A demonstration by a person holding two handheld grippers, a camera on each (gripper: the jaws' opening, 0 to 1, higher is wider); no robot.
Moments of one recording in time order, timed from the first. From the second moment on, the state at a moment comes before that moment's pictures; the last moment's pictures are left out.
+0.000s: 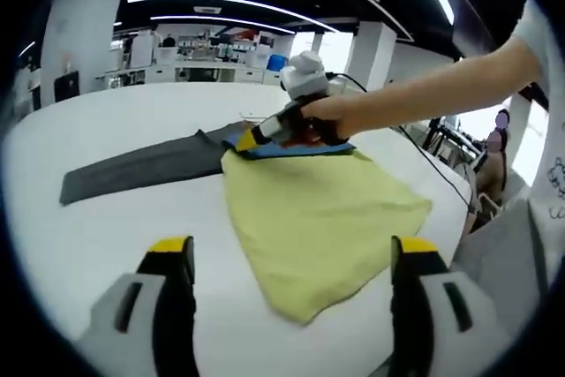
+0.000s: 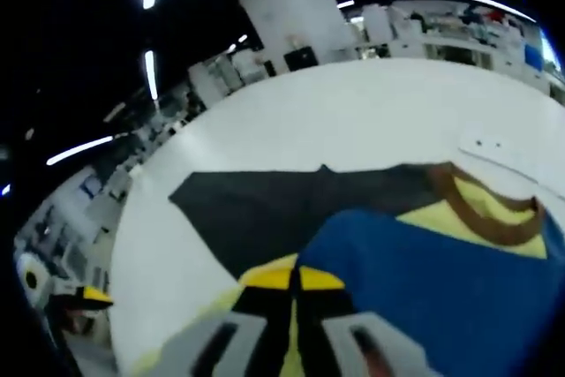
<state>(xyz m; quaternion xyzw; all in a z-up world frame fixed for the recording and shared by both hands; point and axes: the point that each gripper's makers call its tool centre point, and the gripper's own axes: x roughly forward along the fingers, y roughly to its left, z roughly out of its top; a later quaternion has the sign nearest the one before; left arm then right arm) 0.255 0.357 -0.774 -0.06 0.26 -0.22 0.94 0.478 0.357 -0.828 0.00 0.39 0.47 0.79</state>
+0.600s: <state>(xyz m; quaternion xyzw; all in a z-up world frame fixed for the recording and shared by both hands) 0.256 0.355 -0.774 -0.06 0.26 -0.23 0.94 0.475 0.355 -0.818 -0.06 0.33 0.53 0.78</state>
